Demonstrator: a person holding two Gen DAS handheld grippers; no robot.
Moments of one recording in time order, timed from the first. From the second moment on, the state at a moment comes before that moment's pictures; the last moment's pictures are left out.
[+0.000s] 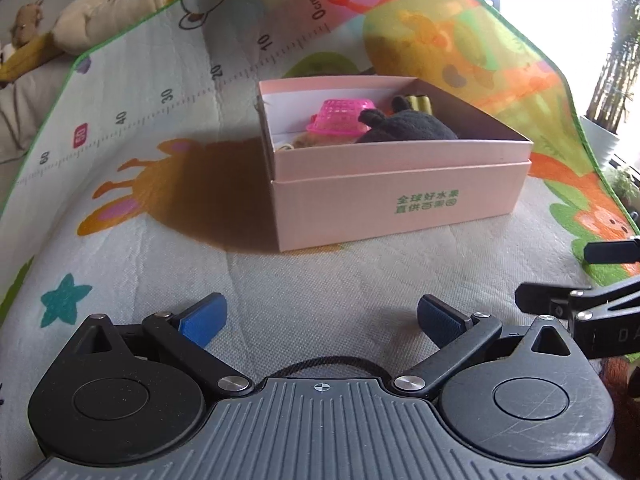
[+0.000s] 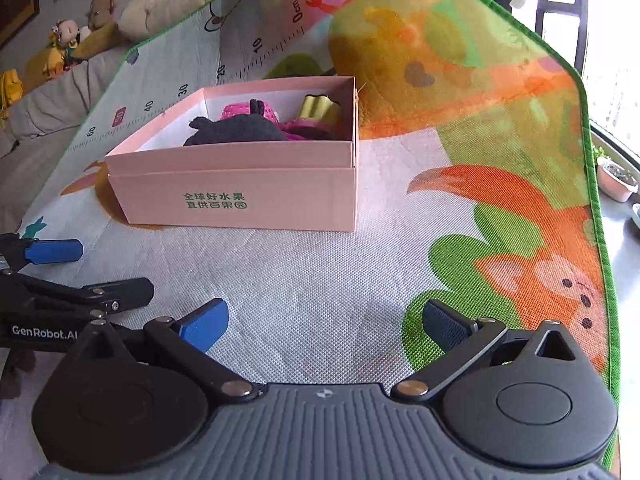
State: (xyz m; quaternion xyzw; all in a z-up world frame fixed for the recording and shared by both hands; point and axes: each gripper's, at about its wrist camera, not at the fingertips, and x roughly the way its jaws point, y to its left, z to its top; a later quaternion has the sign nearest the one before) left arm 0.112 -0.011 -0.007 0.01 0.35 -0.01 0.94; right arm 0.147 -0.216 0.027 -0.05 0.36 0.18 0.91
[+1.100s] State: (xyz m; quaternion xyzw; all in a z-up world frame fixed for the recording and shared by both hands) left arm 0.126 -0.016 -0.009 0.00 0.34 0.03 0.94; right arm 0.165 -0.218 0.020 -0.05 0.33 0.16 0.93
